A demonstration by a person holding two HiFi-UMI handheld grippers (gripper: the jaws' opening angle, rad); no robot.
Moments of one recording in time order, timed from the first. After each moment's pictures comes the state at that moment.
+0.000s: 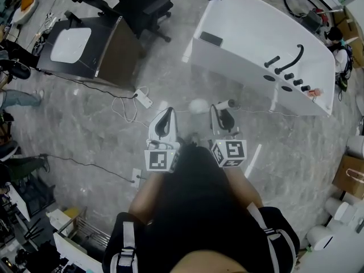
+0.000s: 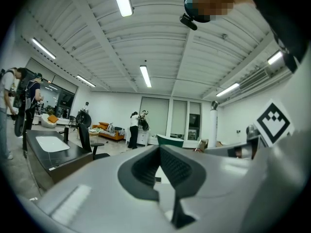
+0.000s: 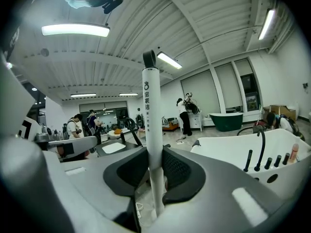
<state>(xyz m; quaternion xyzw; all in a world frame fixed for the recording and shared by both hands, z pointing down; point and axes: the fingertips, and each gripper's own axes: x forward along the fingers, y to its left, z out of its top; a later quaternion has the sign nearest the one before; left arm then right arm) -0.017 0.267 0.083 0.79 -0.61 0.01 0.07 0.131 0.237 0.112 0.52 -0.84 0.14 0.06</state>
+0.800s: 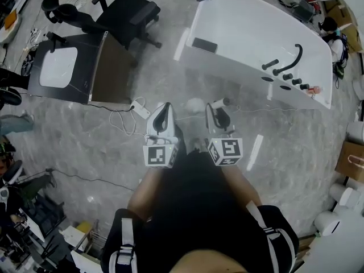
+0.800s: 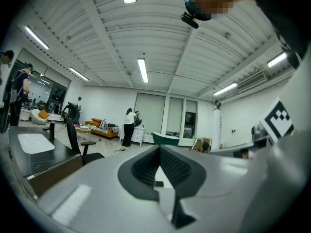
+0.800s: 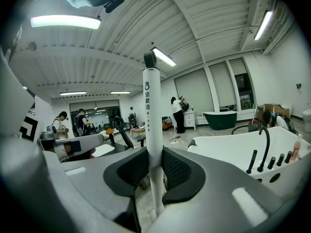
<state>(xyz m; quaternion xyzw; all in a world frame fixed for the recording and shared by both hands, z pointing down) -0.044 0.134 0.107 0.81 -0.58 0.01 0.08 0.099 0.130 0.134 0.56 -0.81 0.16 0.06</state>
